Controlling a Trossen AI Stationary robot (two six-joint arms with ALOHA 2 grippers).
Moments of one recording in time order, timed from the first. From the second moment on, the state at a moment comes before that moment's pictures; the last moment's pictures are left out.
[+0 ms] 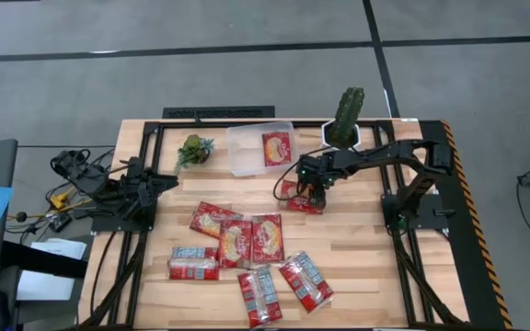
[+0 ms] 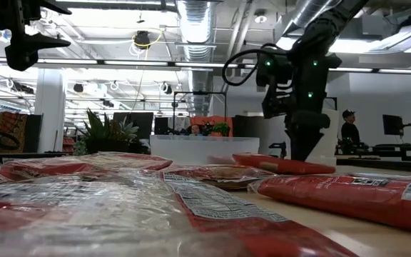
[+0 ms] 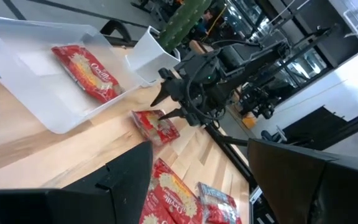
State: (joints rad) left arm -0.59 0.01 0.43 -0.46 -0.87 -0.88; right arm -0.27 1.67 0.90 -0.56 0.05 -0.03
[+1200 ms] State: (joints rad) left arm -0.59 0.01 0.43 -0.46 -0.90 -0.88; right arm -0.19 1.55 1.12 -0.77 -0.08 0.09
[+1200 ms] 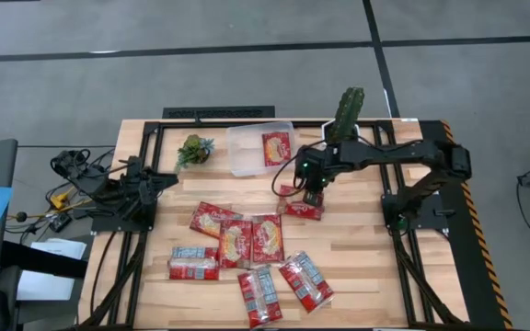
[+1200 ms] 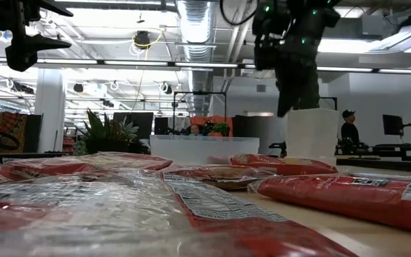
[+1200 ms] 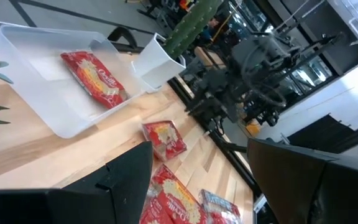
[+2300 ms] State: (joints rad) left arm -0.59 0.01 0.43 -0.51 -0.90 -0.89; right arm -0.14 1.72 1.20 -0.71 -0.04 0.32
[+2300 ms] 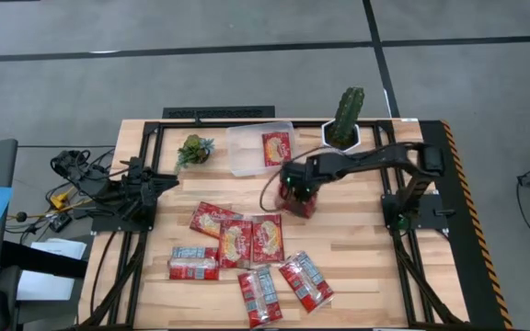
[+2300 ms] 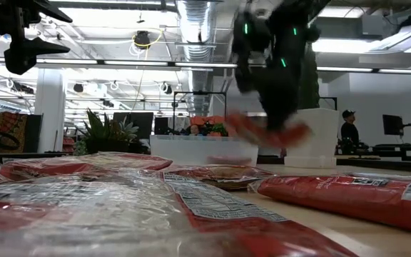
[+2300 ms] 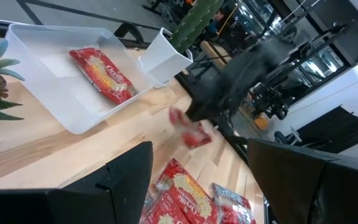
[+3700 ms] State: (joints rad) left arm -0.59 0.01 0.43 -0.51 -0.91 -0.89; right arm -0.42 2.24 1.91 -0.66 0.09 0.71
